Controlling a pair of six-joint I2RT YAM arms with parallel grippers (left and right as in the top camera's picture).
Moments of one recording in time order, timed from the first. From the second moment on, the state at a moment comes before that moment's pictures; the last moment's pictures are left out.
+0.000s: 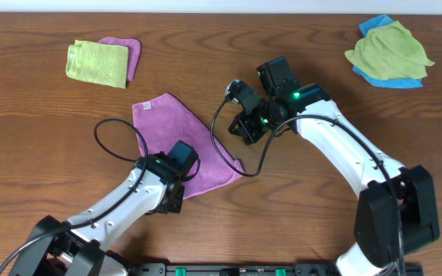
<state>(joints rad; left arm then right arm) -0.56 1.47 0.71 -0.89 -0.13 -0.41 0.43 1.79 1.33 -0.74 -0.55 -0.20</state>
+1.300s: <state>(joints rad) -0.43 1.43 0.60 -0.66 -0.15 -0.33 0.43 1.79 1.33 -0.72 -0.50 -0.25</state>
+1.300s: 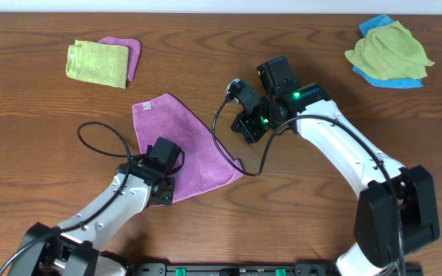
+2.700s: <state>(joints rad) -0.16 1.05 0.83 -0.86 -0.14 -0.28 0.42 1.70 1.33 -0.76 -0.33 -0.25</state>
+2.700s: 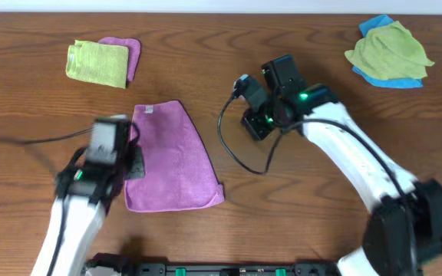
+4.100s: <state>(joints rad) -0.16 0.37 0.93 -1.26 -0.04 -0.22 0.52 0.78 0.63 -0.52 -0.31 0.13</state>
